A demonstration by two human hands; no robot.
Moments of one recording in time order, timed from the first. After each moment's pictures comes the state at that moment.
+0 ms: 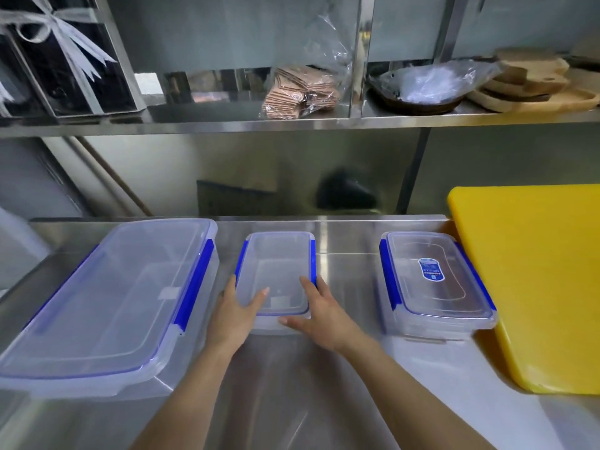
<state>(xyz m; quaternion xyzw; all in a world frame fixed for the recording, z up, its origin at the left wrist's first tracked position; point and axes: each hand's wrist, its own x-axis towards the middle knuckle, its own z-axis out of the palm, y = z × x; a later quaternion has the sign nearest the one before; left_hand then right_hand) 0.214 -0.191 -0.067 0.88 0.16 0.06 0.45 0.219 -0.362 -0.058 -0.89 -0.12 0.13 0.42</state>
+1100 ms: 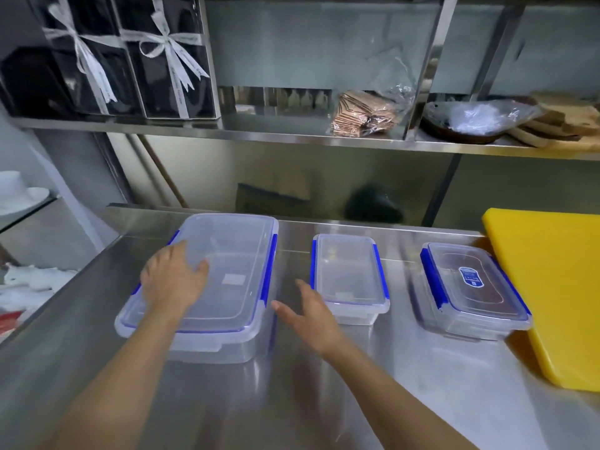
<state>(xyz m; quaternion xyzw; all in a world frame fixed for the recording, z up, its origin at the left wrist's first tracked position) 0.172 -0.013 0.017 0.95 0.23 0.15 0.17 0.153 -0.237 -0.020 -0.86 -0.08 0.12 0.49</state>
